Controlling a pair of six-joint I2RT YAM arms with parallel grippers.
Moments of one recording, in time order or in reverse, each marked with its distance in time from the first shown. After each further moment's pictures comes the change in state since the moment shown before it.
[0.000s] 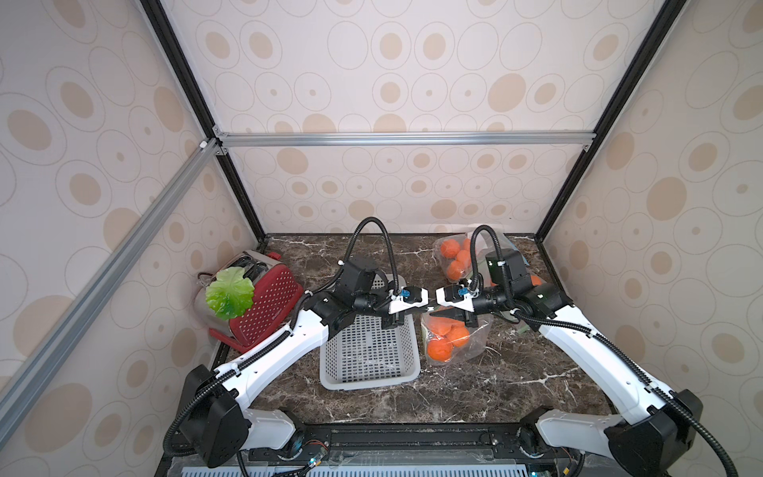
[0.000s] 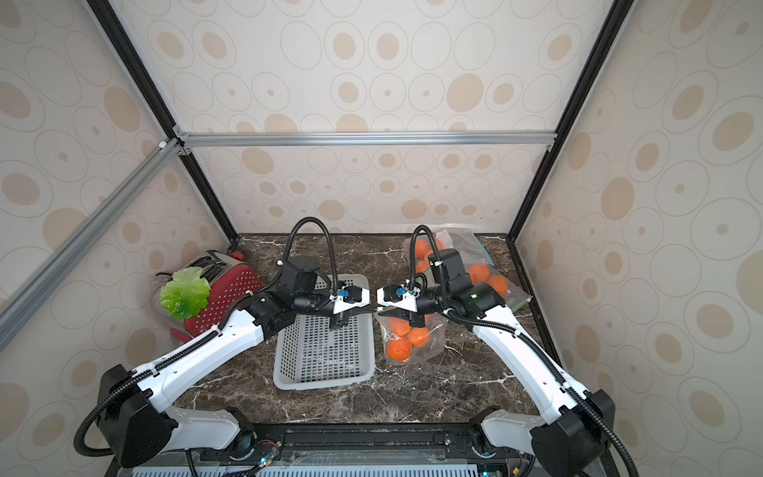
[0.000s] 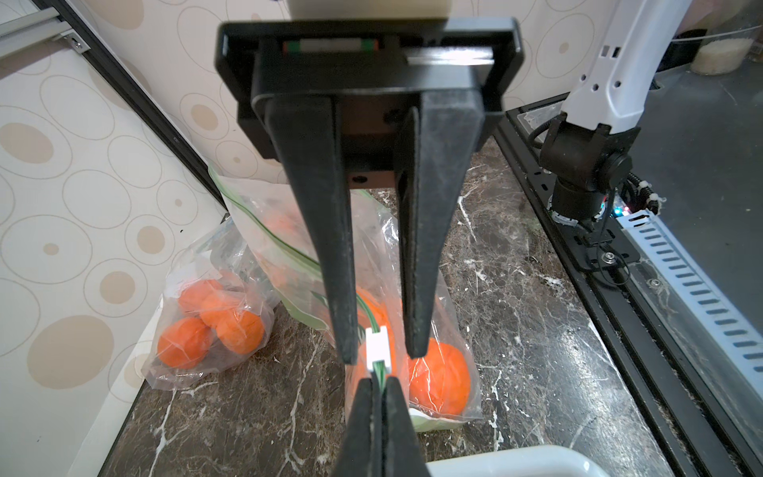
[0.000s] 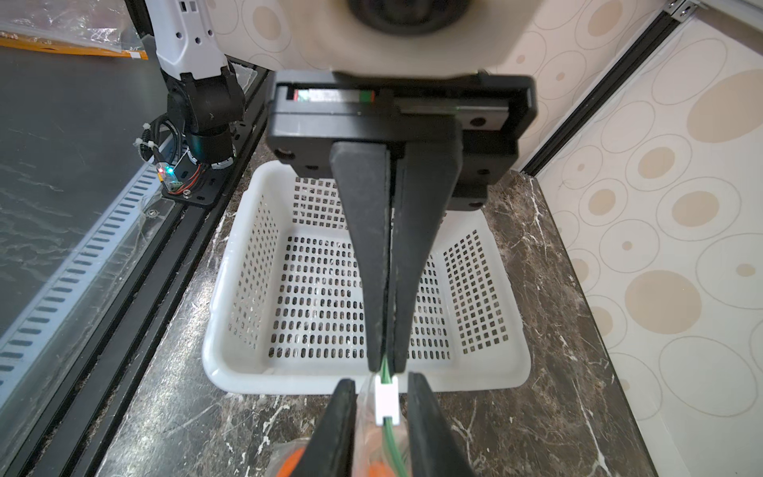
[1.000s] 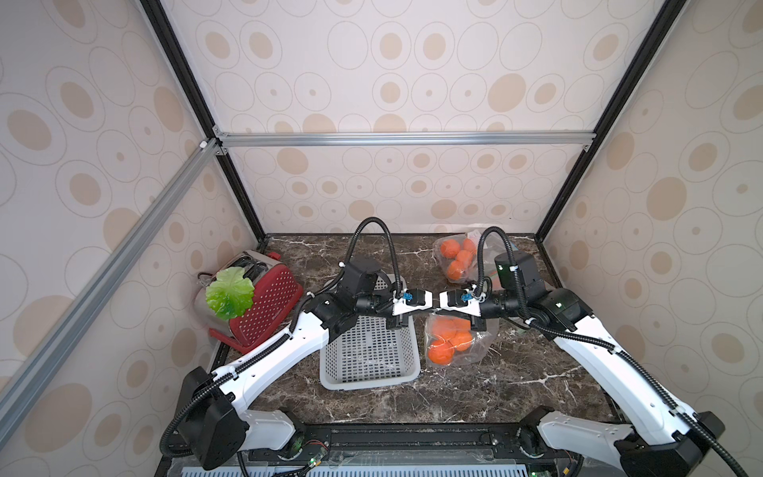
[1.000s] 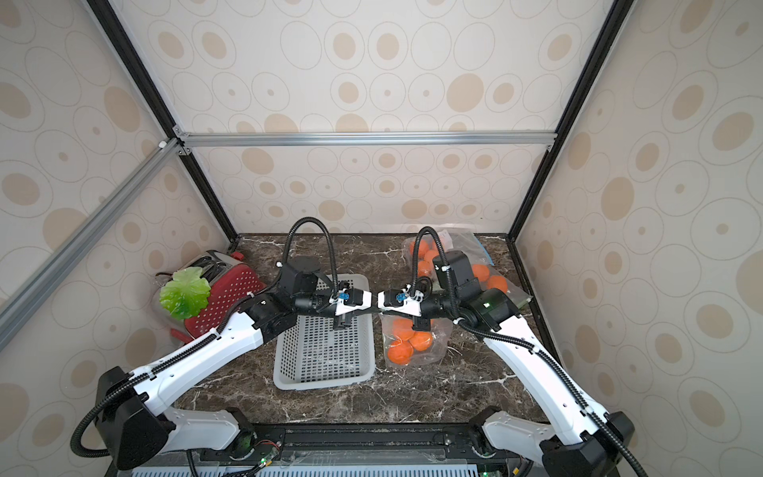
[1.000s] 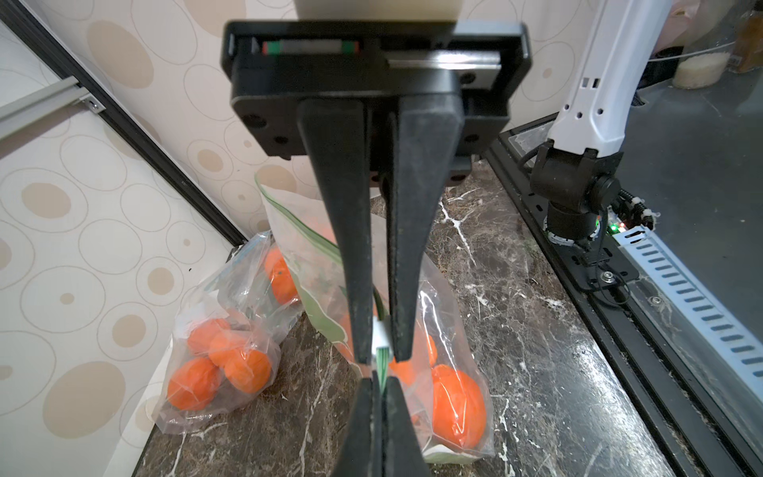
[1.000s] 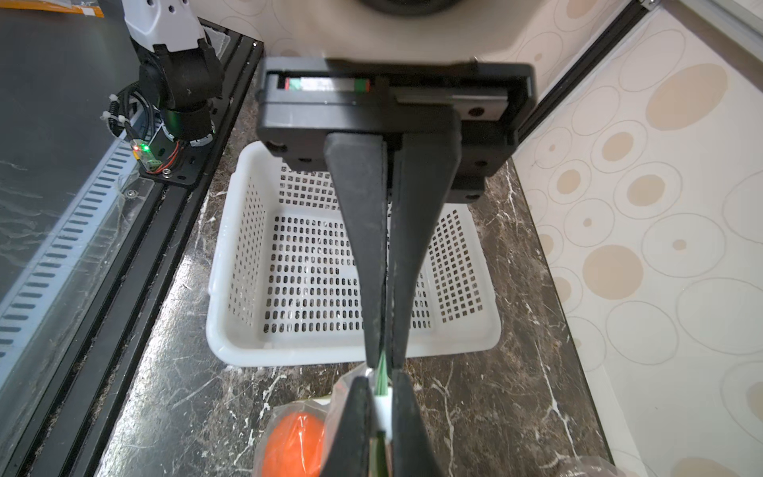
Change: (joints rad) left arm -0.026 -0.013 0.013 0.064 -0.003 -0.001; right arm 0.035 -0.115 0.046 -0.107 0.179 0.024
